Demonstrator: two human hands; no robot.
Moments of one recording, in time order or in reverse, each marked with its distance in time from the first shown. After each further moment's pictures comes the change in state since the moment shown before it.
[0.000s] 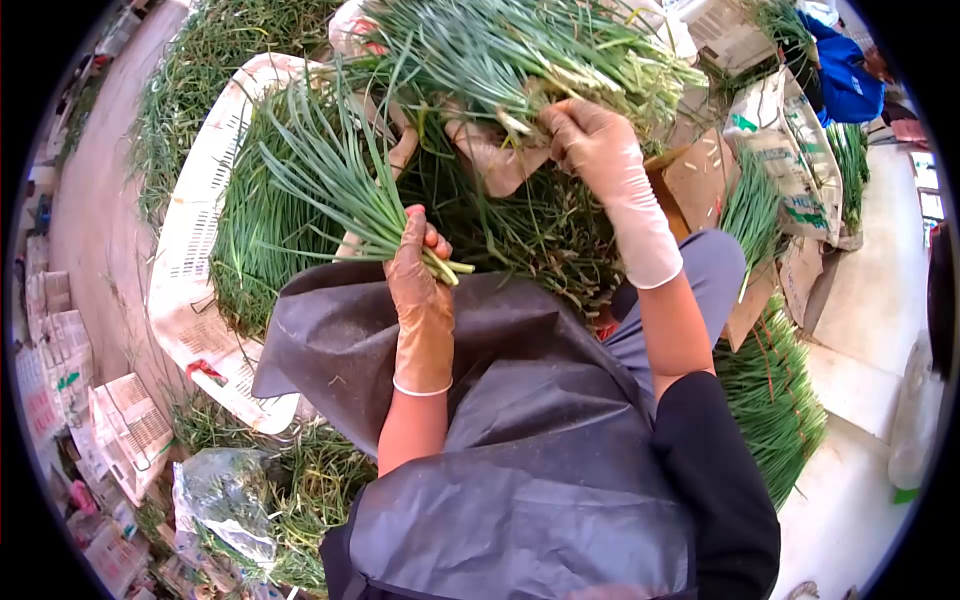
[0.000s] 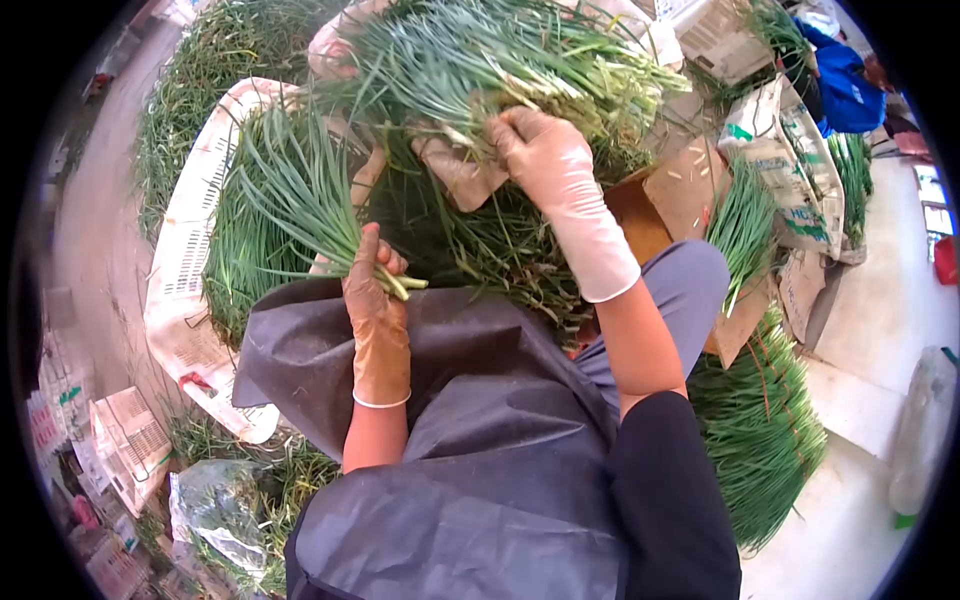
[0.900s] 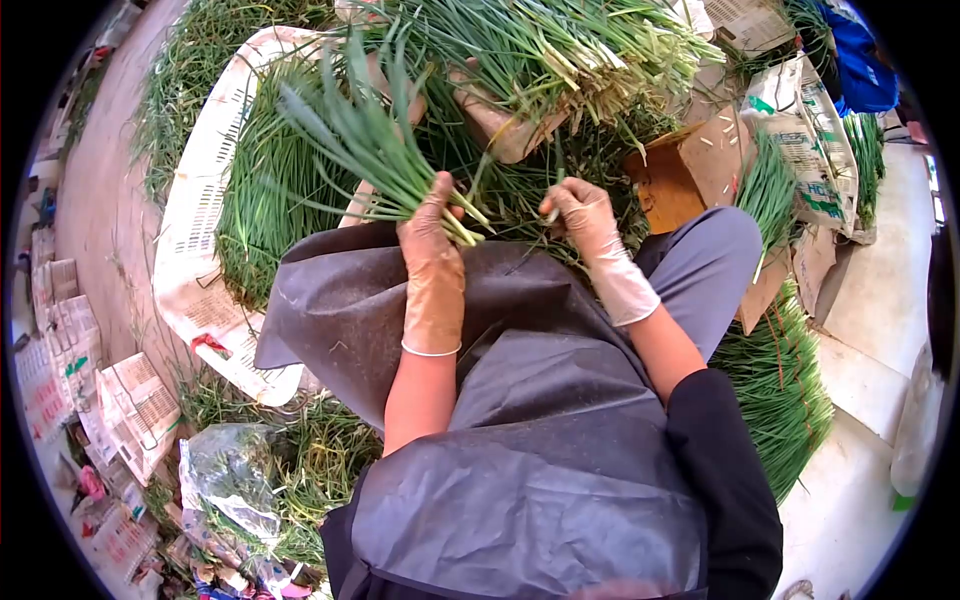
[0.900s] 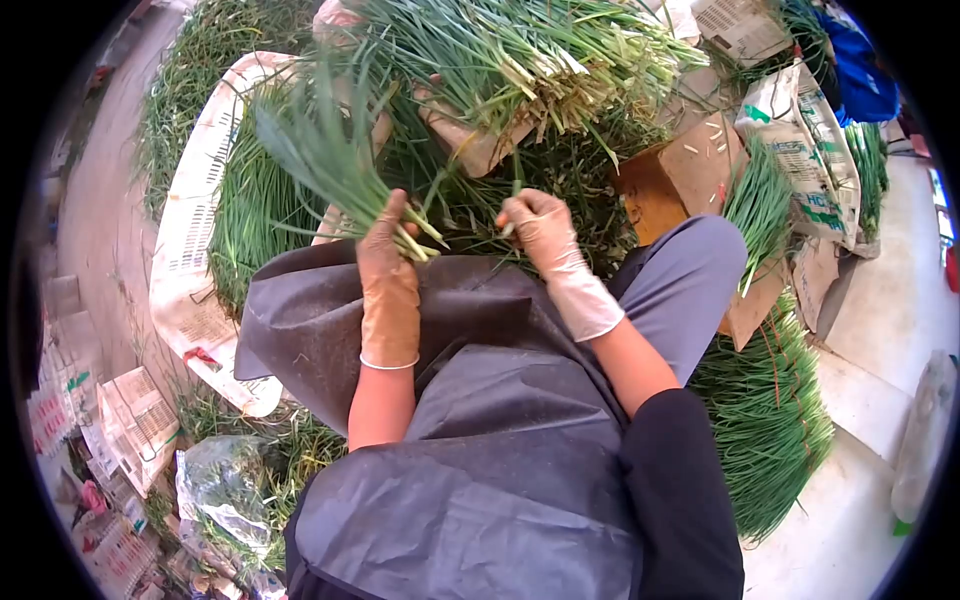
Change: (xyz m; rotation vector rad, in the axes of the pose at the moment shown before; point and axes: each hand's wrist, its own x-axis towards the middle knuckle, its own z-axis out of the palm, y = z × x) left_hand 0.003 -0.009 -0.004 0.275 0.183 -0.065; right_hand -0.088 0.086 0.054 0.504 -0.144 0.304
